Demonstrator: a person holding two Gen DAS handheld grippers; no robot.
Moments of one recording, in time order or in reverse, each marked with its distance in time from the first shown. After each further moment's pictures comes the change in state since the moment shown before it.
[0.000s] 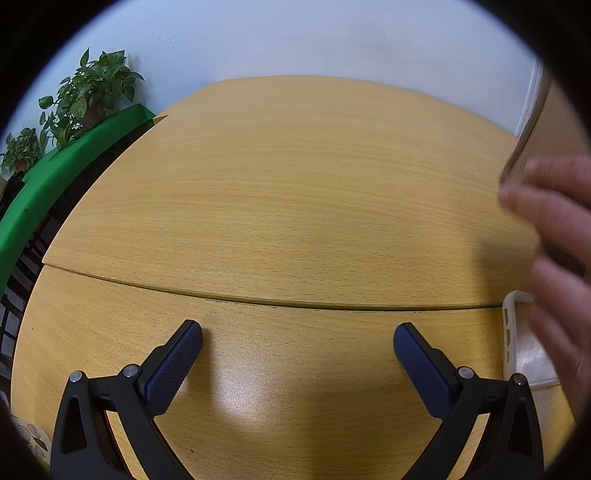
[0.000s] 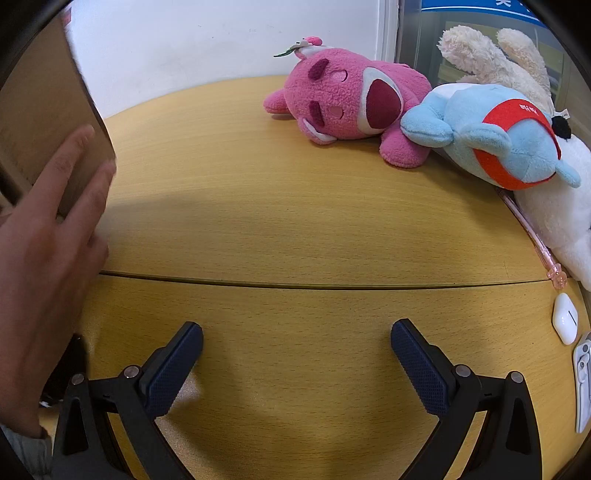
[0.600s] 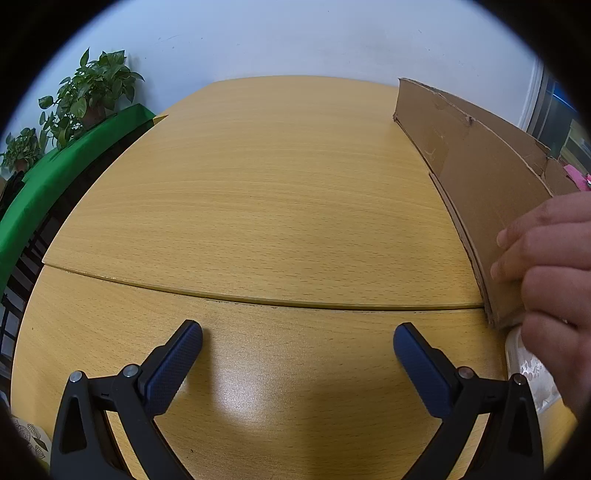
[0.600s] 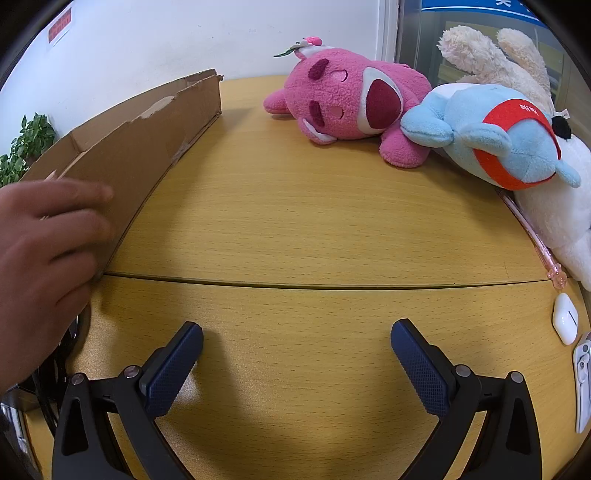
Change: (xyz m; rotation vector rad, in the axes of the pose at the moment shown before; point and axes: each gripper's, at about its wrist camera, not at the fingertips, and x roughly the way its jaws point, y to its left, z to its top) left arm -0.001 0.000 -0.001 0.000 0.020 0.000; right arm 0.002 0.000 0.000 0.001 0.000 0.001
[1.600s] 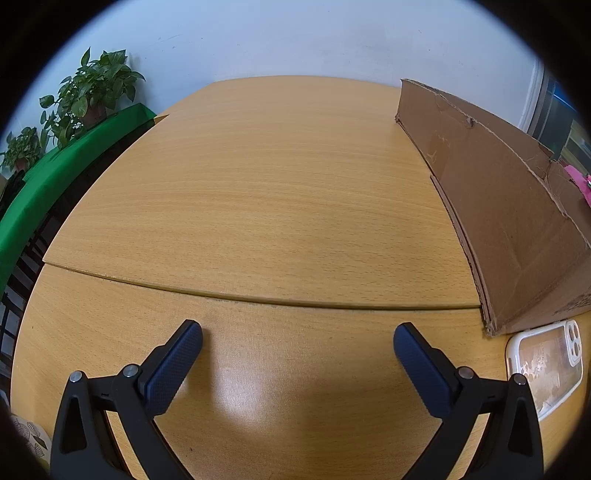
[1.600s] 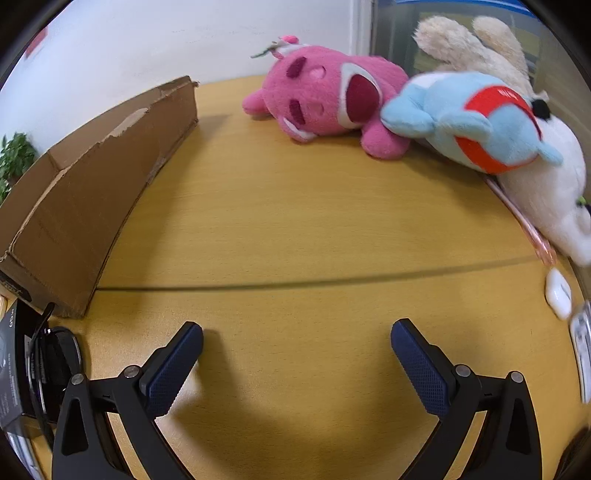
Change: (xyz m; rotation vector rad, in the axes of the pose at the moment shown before) left arm 0.000 0.000 -0.003 0.002 0.003 -0.001; right arm 0.002 0.004 0.001 0.094 0.025 -0.061
